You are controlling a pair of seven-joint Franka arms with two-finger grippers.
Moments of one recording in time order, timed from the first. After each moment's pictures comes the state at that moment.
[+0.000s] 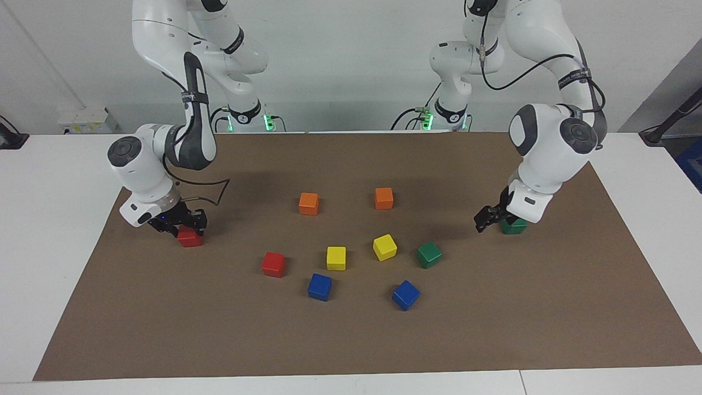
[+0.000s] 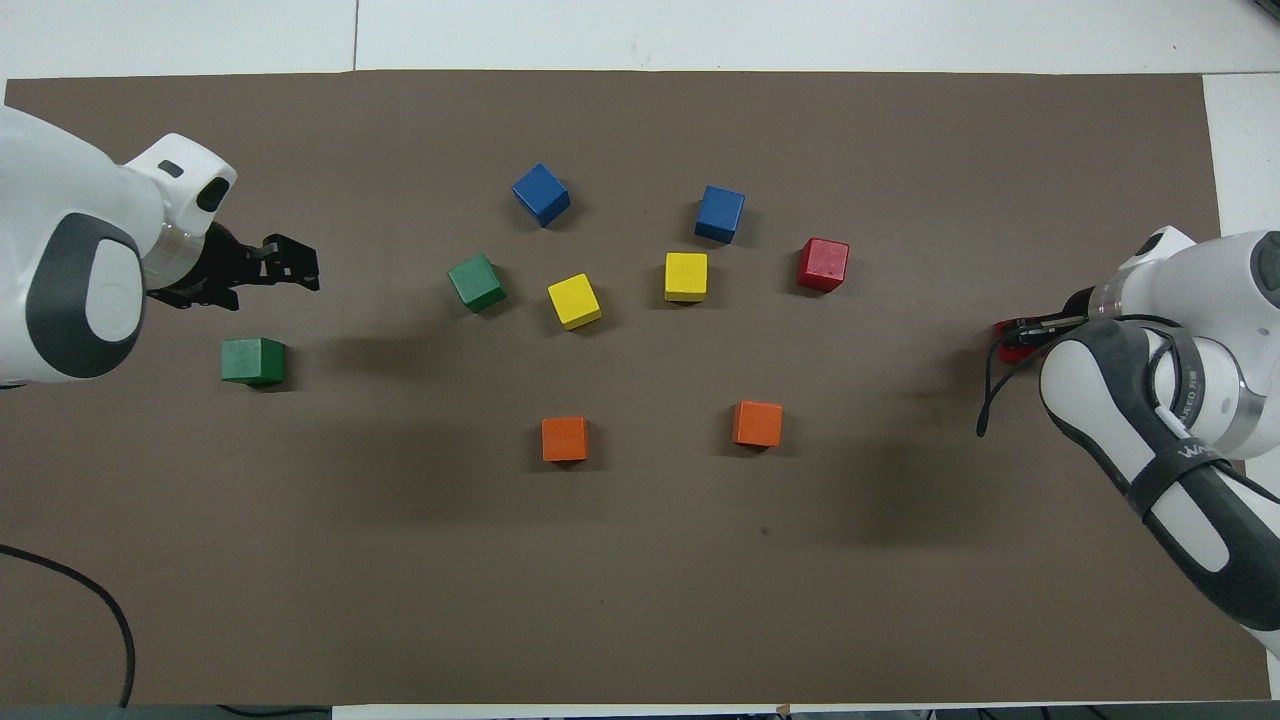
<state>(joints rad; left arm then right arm) -0.15 0.28 -0.05 -1.72 -0.08 1.98 -0.41 -0.05 0.22 -0.09 -2.13 0.05 2.36 -0.23</state>
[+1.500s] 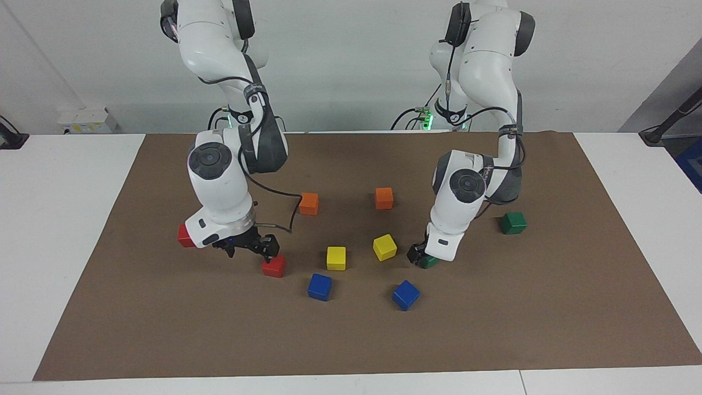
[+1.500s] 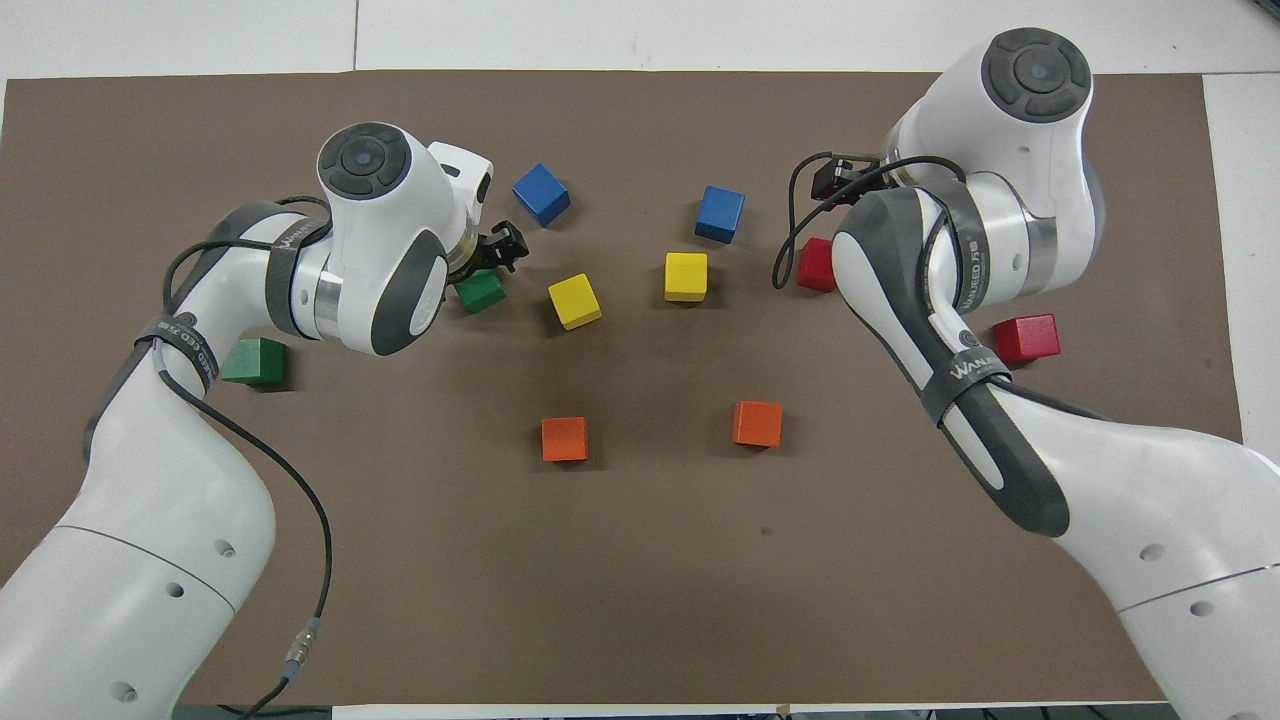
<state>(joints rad) -0.34 0.54 -0.05 -1.61 0.01 2.15 -0.71 0.26 0.53 -0.08 -1.46 0.01 2.08 0.41</state>
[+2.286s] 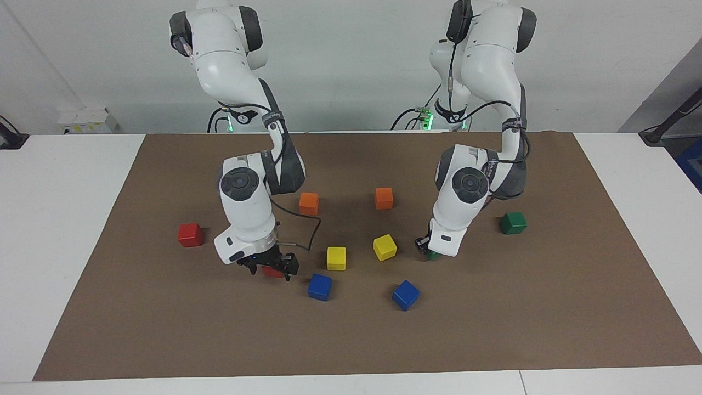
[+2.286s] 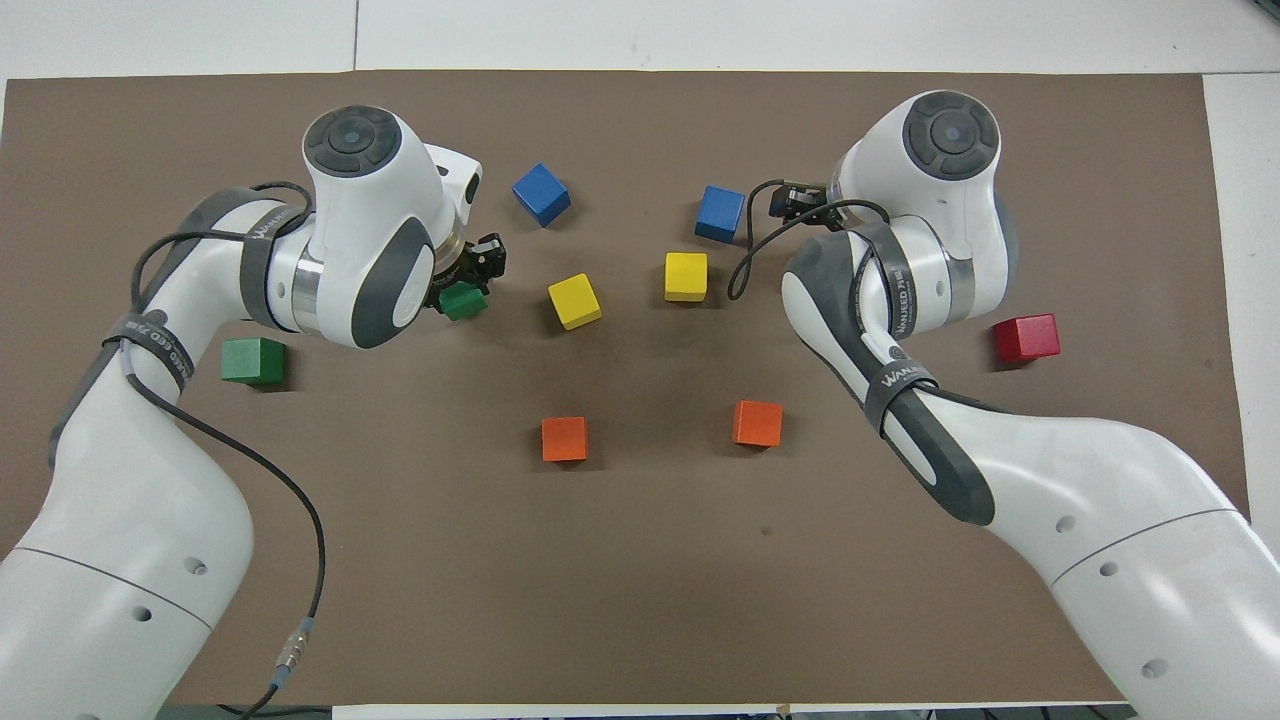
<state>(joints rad) -0.33 0.50 -0.04 -1.57 0.01 1.97 -0.72 0.30 0.58 -0.07 -1.57 0.01 2.28 0.48</state>
